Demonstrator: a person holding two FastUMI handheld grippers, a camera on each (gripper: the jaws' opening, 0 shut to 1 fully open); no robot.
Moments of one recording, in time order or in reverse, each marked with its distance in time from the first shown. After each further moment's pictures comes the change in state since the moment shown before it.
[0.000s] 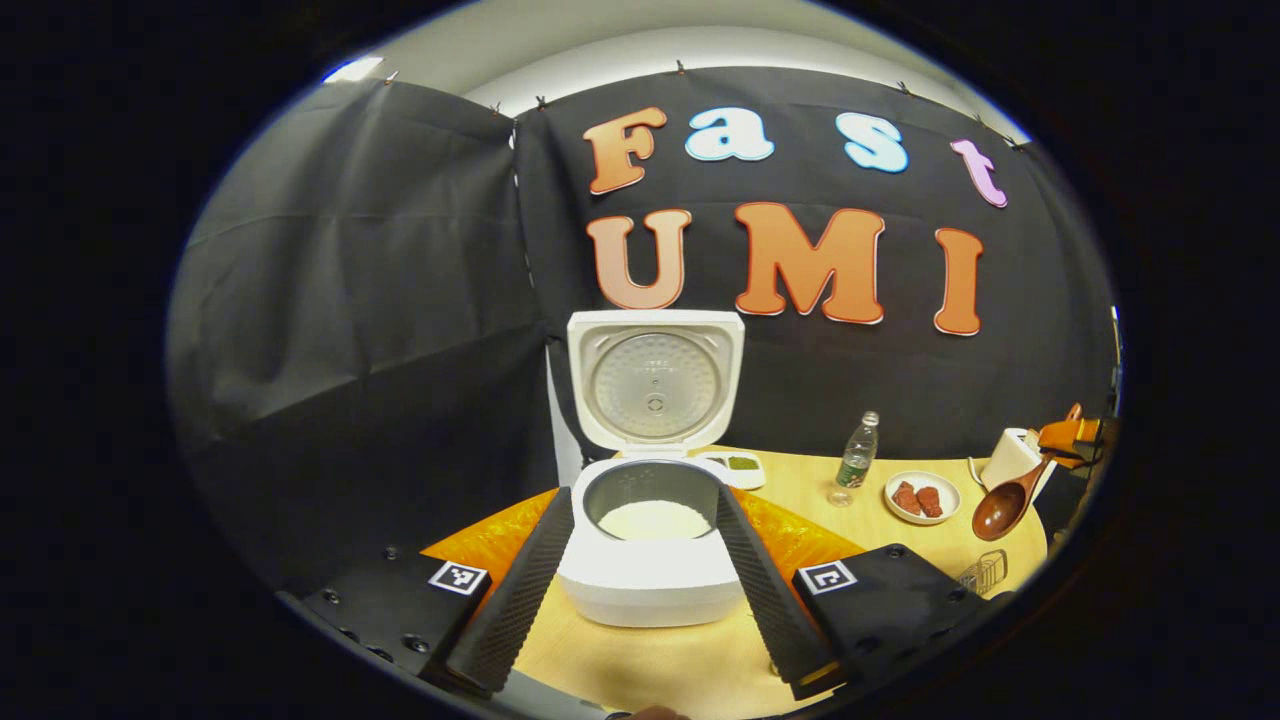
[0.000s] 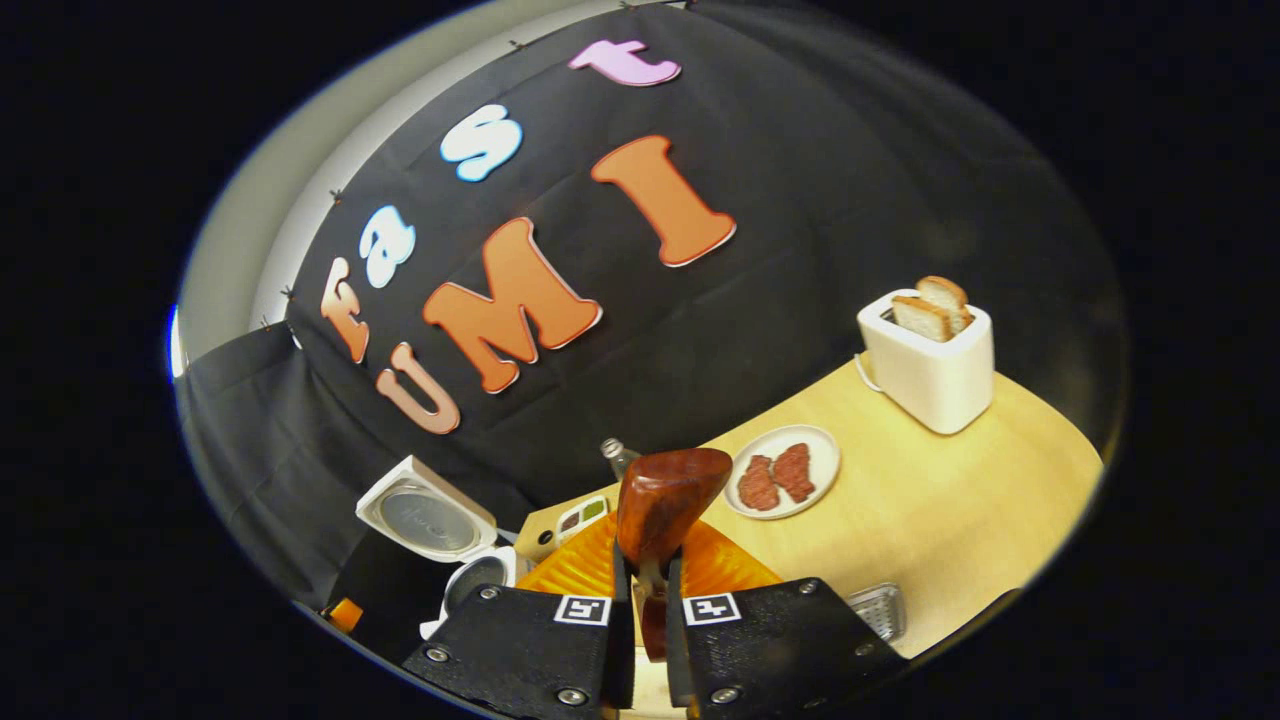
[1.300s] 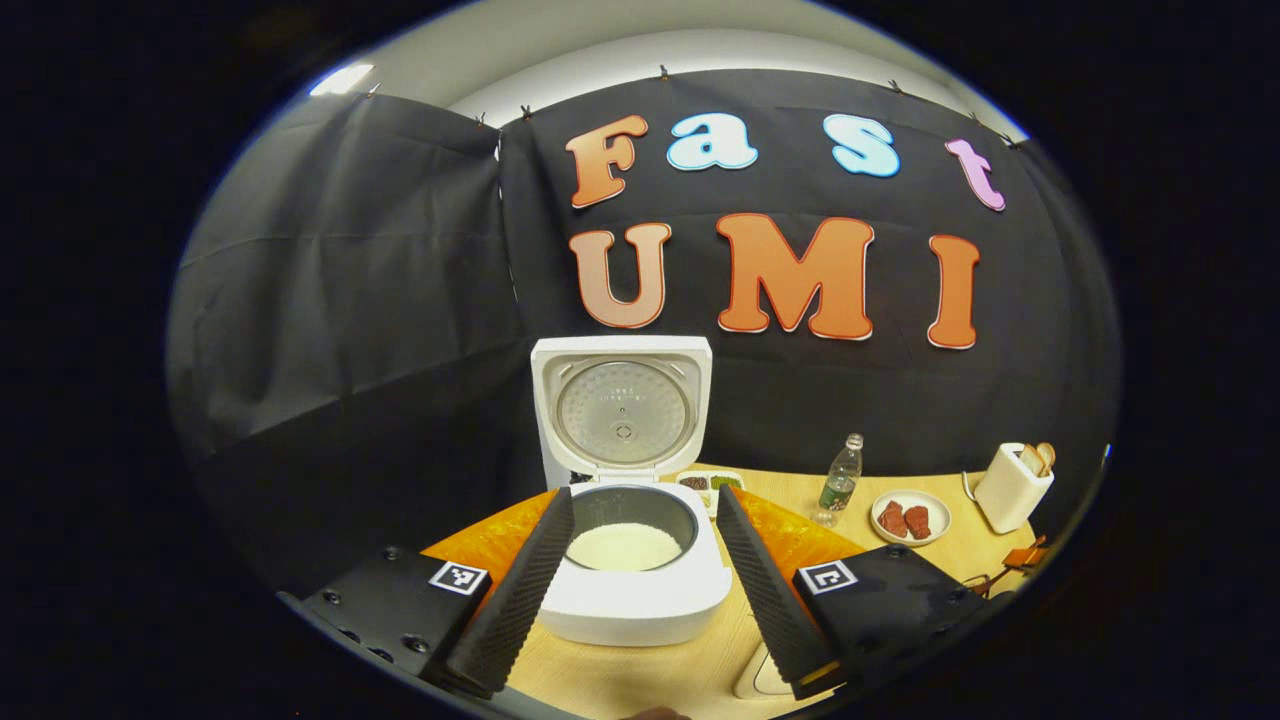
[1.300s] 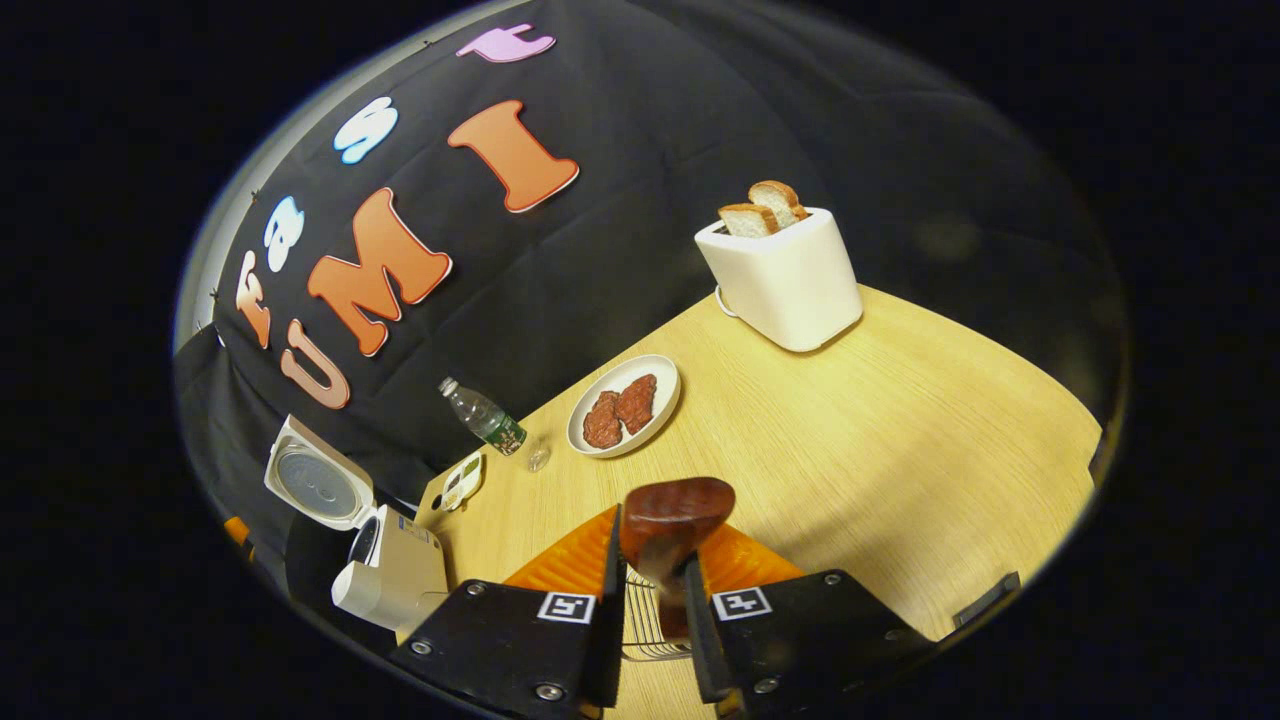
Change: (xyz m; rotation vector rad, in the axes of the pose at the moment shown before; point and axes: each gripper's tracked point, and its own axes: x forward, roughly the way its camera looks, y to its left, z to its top) left arm 0.017 -0.029 0.046 -0.005 -0.036 0.020; right arm -0.010 -0.127 -0.092 0.055 0.127 -0.228
